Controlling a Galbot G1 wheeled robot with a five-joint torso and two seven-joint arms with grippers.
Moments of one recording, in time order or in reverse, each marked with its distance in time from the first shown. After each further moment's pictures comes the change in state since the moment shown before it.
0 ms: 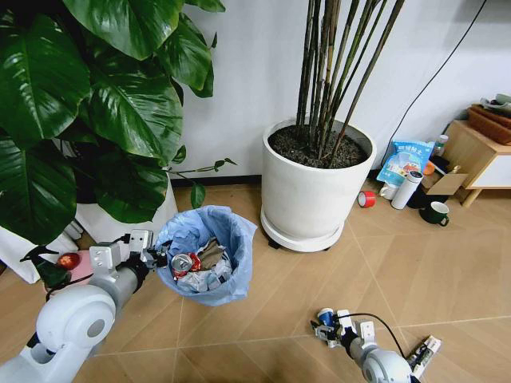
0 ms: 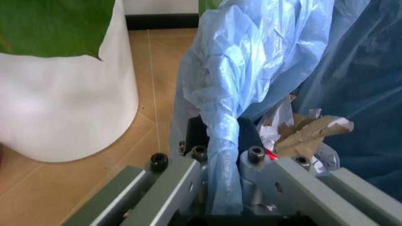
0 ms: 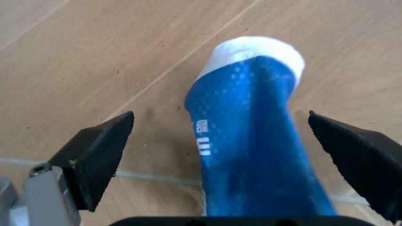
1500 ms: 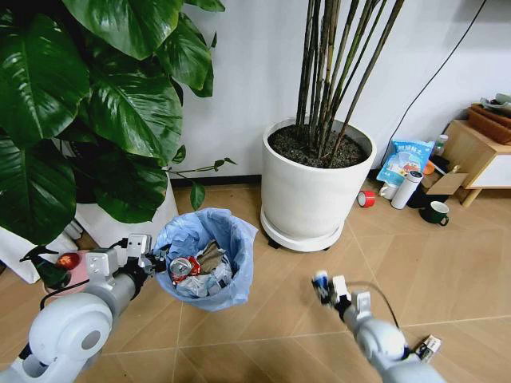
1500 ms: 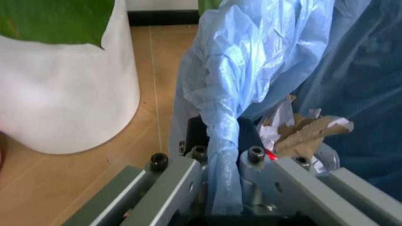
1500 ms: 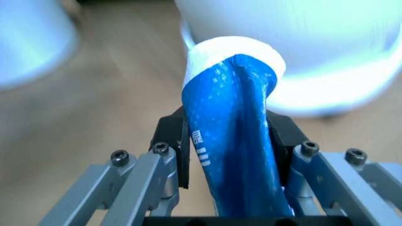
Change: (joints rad) left arm 0.056 -0.004 -0.019 -0.036 0.007 -0.006 -0.012; right arm 0.091 -0.105 -0.006 0.353 0.088 0.002 0.038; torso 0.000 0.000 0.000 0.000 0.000
